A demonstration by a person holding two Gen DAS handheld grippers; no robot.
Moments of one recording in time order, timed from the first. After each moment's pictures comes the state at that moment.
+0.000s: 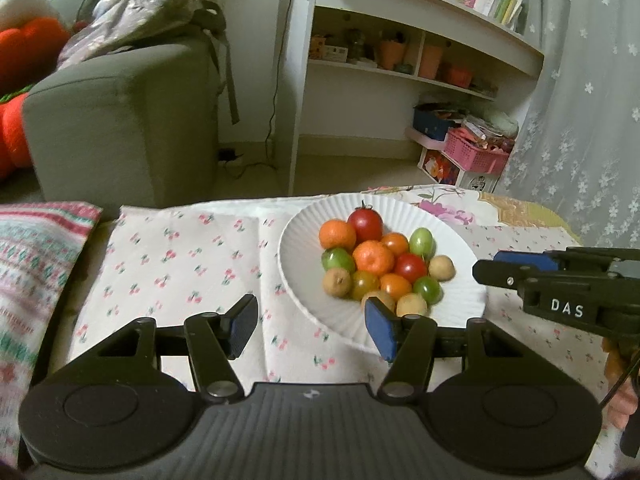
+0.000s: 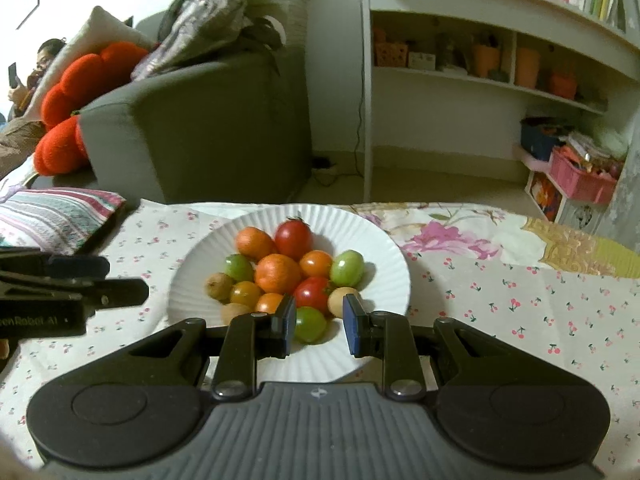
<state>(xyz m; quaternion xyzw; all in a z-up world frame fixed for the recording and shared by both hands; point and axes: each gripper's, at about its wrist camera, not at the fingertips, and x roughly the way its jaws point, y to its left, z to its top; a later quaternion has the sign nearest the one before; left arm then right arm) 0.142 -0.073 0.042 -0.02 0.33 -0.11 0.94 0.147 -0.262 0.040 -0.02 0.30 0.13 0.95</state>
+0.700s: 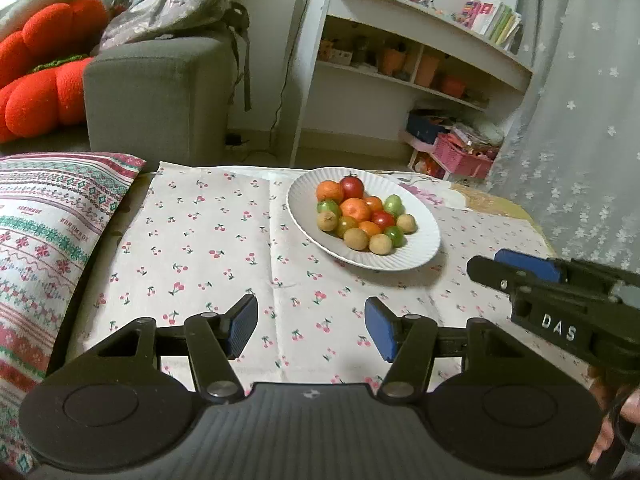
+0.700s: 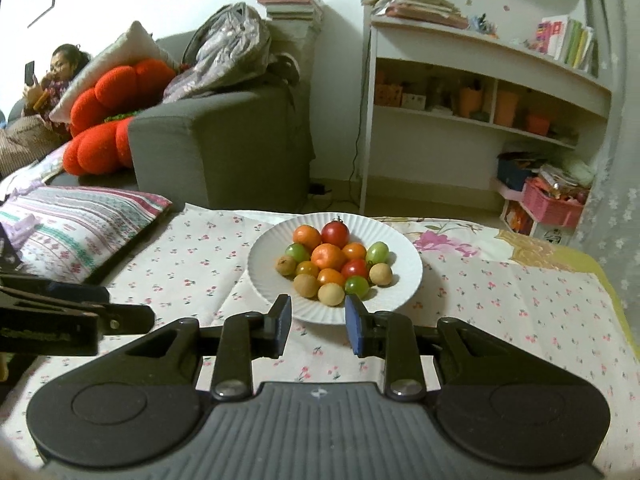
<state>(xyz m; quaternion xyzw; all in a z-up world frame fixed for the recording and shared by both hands) 0.041 -0.044 0.055 -0.06 0.34 -0.12 0.93 0.038 -0.223 0.058 -0.03 0.25 0.09 0.96</state>
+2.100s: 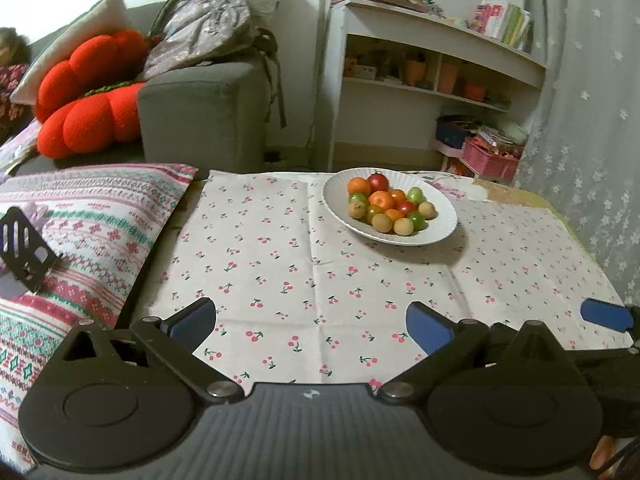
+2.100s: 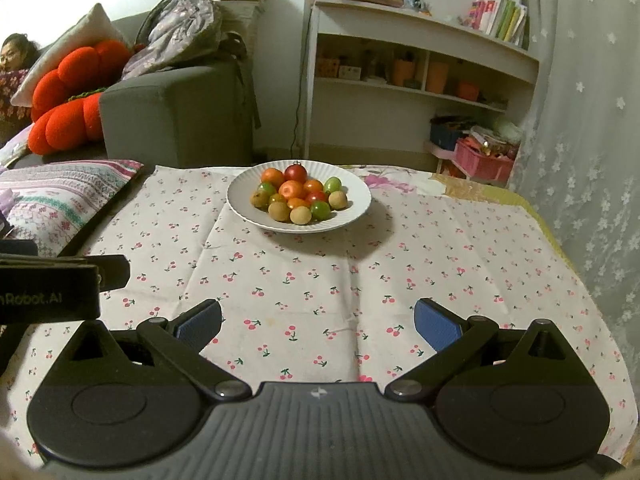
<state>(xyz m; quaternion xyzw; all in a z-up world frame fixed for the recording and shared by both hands) -0.023 -0.040 0.059 -0.02 0.31 -0.05 0.95 -0.032 -0.198 0.039 -0.02 0.29 -0.03 0.96</state>
